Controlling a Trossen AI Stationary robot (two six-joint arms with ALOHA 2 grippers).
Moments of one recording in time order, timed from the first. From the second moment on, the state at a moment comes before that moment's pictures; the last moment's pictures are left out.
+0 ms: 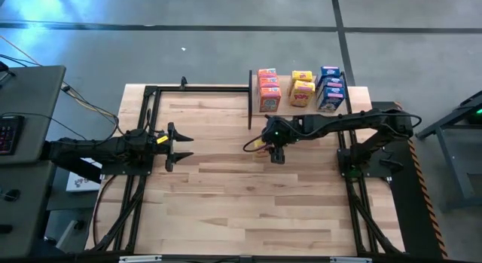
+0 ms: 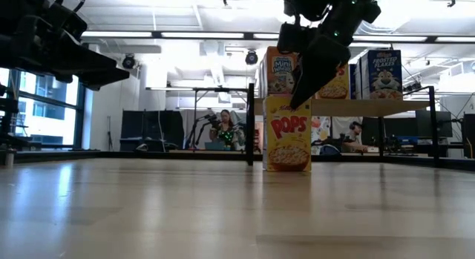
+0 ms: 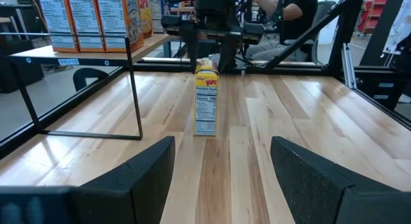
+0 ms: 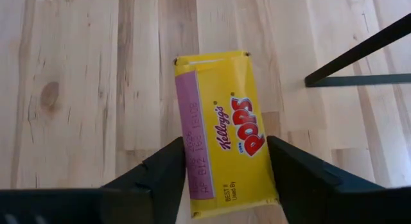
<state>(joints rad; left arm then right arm) 0.04 0.13 0.01 0.01 -0.04 0.00 -0.10 1.52 1.03 -0.50 0.02 -0.08</state>
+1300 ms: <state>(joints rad) 0.04 0.13 0.01 0.01 -0.04 0.00 -0.08 1.51 1.27 -0.84 -0.07 -0.09</state>
